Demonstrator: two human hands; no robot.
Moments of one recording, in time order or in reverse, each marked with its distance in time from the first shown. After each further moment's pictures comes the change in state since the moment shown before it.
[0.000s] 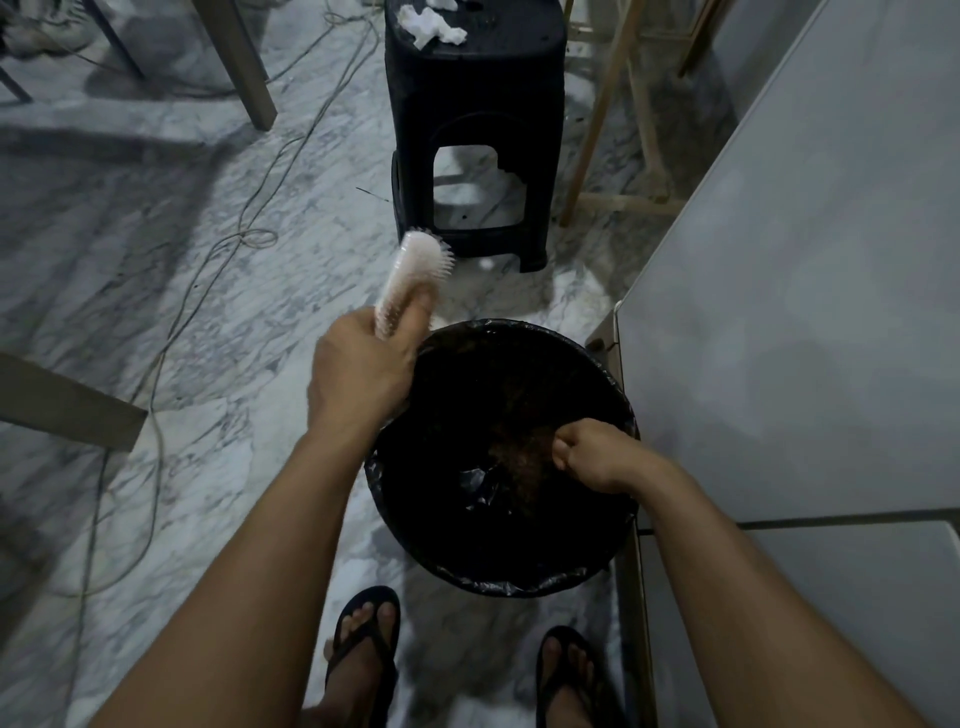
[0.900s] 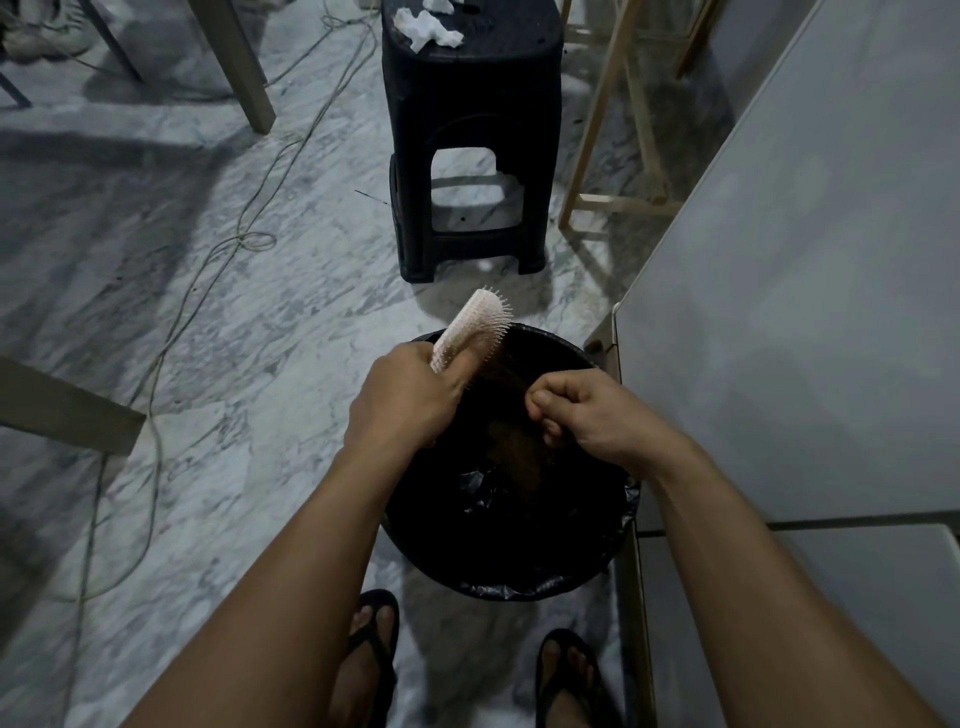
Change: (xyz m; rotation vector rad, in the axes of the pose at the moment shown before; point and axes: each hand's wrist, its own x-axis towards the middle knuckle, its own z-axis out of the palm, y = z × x) left_hand -0.014 0.002 0.027 0.241 -0.269 0.013; right_hand -0.009 -0.018 -0.020 0.500 0.145 -0.343
